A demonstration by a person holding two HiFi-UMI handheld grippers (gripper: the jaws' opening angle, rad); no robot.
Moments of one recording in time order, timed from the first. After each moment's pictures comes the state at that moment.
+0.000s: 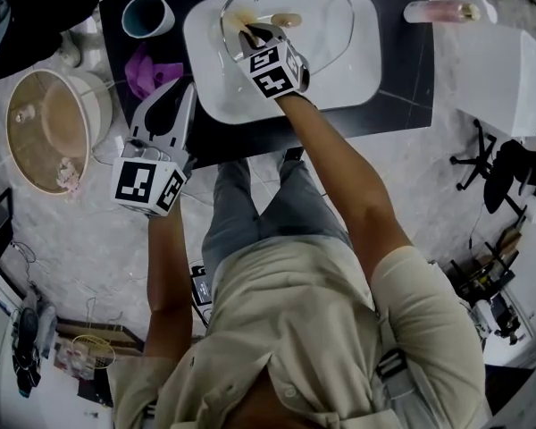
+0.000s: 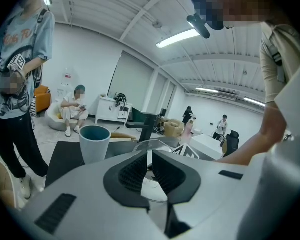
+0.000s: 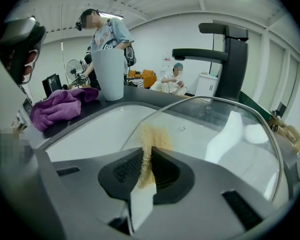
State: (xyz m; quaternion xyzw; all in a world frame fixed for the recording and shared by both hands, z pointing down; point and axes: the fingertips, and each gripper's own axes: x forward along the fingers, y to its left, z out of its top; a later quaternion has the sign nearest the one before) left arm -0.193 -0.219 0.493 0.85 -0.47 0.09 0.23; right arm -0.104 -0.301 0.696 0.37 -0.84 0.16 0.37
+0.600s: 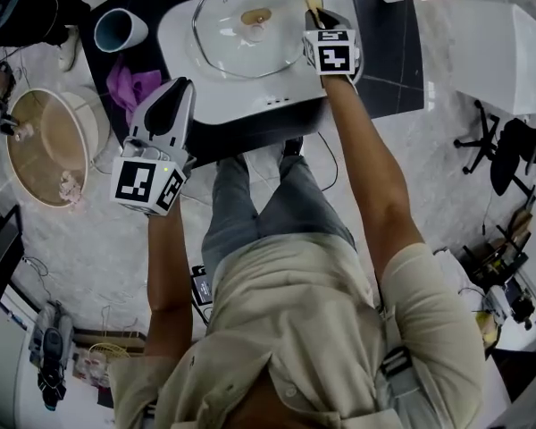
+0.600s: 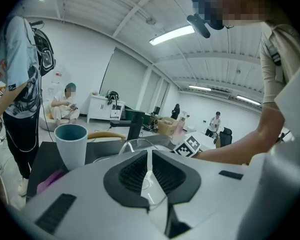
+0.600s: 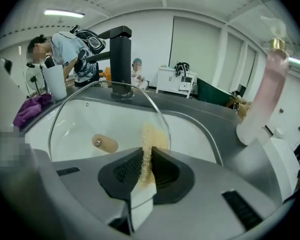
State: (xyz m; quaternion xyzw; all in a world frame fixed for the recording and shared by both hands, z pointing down) left arm -0.142 -0.218 0.492 0.87 -0.43 0.10 0.22; right arm 0.115 -0.335 0.695 0.54 -0.73 0.21 0.36
